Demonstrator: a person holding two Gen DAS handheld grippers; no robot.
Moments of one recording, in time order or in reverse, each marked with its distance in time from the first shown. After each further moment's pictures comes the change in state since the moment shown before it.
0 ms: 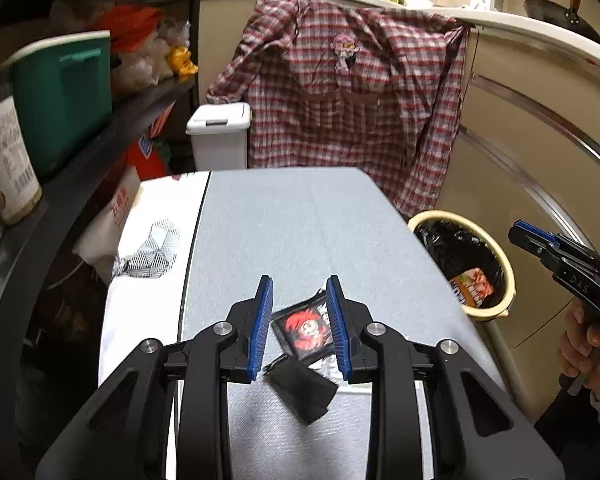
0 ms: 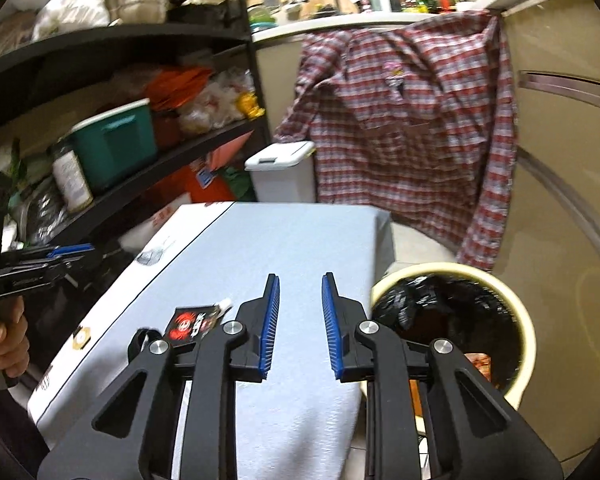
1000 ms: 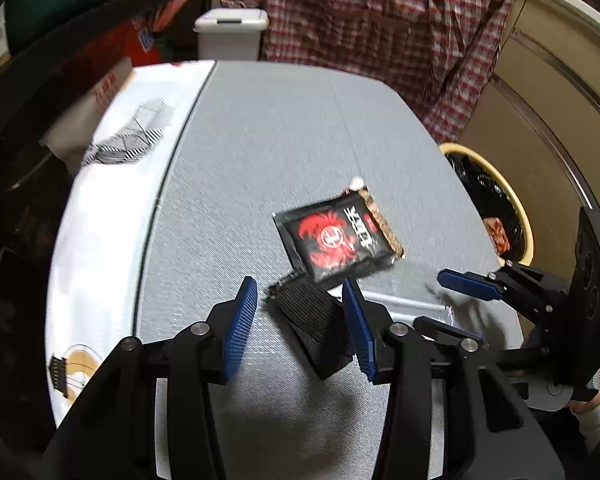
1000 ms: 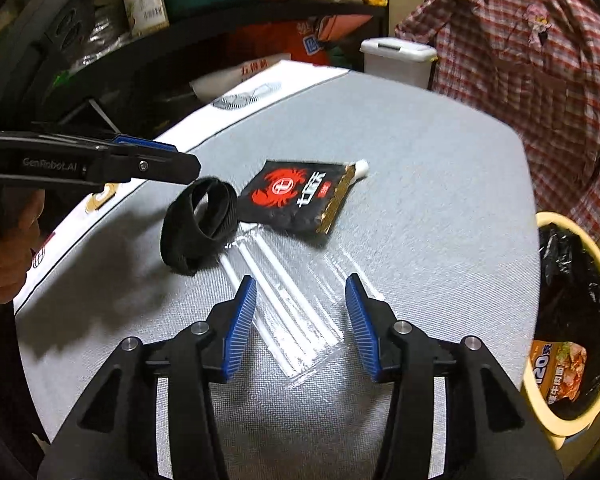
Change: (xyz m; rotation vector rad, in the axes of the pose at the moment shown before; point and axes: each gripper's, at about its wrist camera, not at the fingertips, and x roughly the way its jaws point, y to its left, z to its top) left arm 0.065 0.024 -0.056 -0.112 0.280 -0.039; right arm 0.099 0.093 -0.083 -0.271 0.367 0.205
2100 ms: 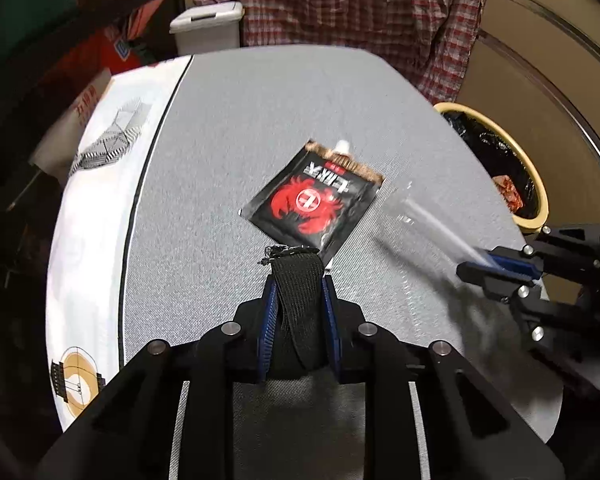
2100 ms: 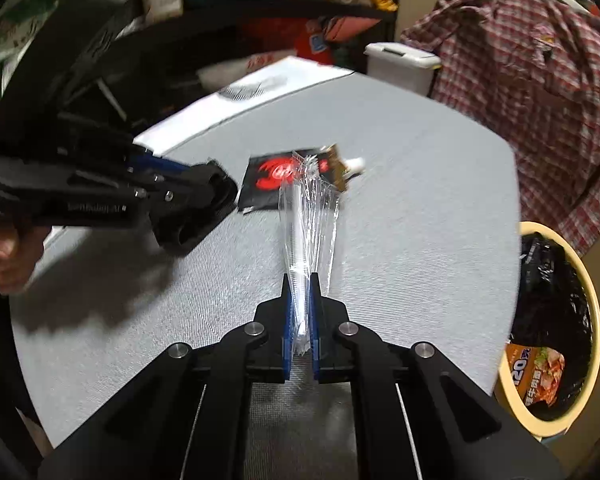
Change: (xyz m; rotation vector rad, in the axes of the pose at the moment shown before) left arm 0.005 -0.015 -0.013 0.131 0.025 0.055; right arm -0.031 0.000 -0.005 -0.033 -0.026 -0.047
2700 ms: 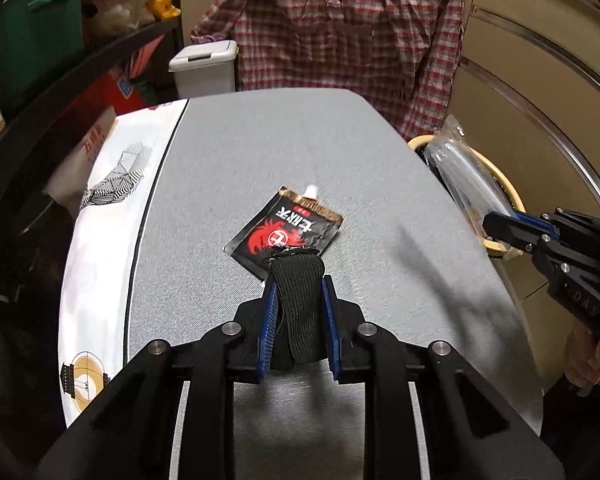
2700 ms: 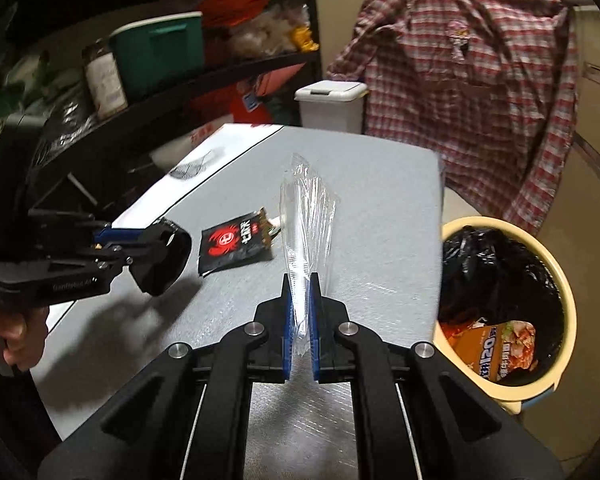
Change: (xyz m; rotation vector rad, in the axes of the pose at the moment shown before) left arm -0.035 -0.028 0.005 0.008 -0.117 0.006; right arm -0.059 -0.038 0.005 0.203 -0.152 -0.105
